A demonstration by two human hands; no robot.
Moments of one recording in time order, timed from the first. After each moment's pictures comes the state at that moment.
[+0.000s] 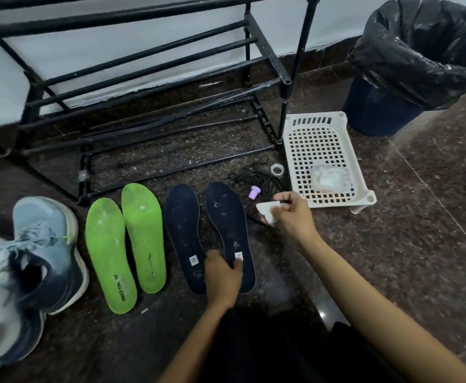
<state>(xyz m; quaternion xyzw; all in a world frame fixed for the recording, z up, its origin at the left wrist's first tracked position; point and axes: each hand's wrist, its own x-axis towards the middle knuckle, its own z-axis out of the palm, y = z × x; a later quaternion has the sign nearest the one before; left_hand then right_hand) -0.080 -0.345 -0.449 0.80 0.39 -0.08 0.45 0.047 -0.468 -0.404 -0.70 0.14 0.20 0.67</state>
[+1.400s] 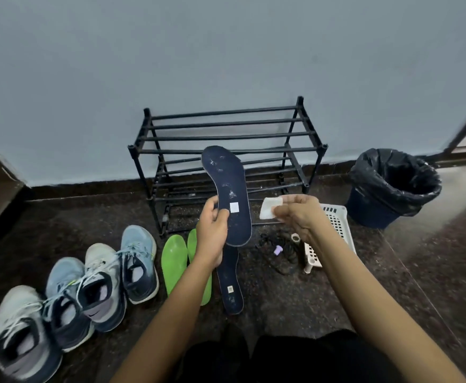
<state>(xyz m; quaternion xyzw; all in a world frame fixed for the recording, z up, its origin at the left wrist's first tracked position) -0.106 -0.266 -0.151 0.63 0.24 0.20 0.71 -0.009 -0.414 -0.114 -0.71 0.04 0.22 0.67</state>
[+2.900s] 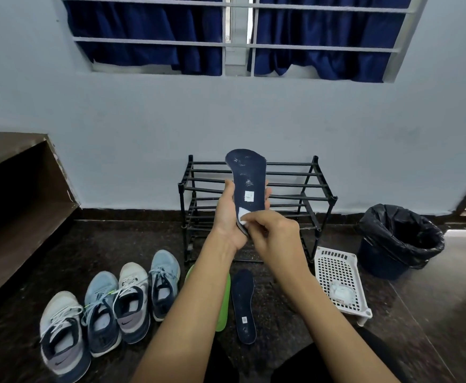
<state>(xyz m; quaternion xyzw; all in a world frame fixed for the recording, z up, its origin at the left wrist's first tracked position) -0.158 -0.261 0.016 0.34 0.13 0.11 0.92 -0.162 -0.372 0.004 -0.77 -0.39 -0.19 0.46</state>
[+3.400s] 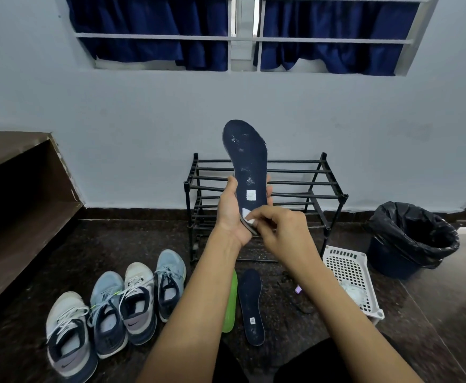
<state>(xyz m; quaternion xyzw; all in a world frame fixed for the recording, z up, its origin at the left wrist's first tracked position) -0.153 -0.242 0.013 0.32 0.13 0.13 0.93 -0.148 -0.360 0.006 -0.79 -0.41 -0.14 0.45</state>
